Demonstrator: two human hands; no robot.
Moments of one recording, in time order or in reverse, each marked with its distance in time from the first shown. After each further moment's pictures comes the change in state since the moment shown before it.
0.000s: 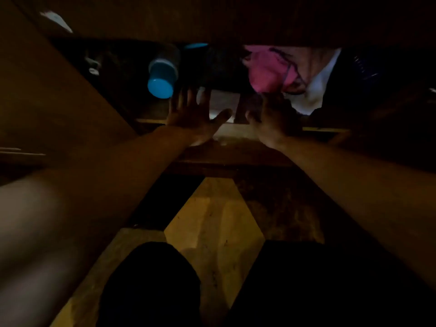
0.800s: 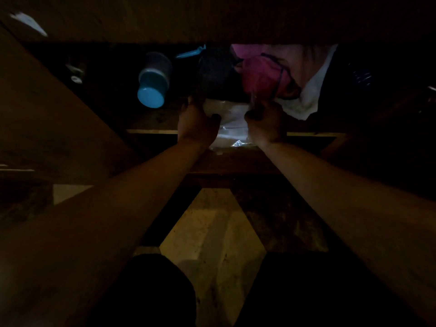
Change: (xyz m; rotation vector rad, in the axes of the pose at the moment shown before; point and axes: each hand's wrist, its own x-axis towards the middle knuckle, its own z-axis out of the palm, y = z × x) left_hand 0.016 0.028 0.020 -0.566 0.293 -0.189; right_hand 0.006 -0.016 0.011 0.666 0.255 0.231
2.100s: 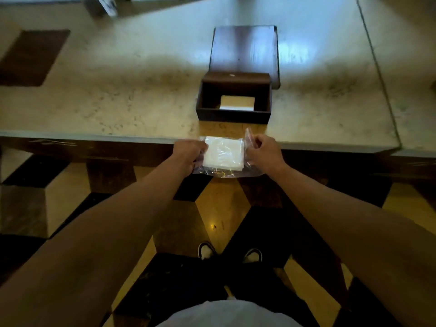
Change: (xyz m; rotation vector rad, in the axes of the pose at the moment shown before) left_hand -0.146 0.286 -0.393 -0.604 -0.210 -0.825; right_hand -0.085 -0.355 -0.331 0.010 -0.433 0.276
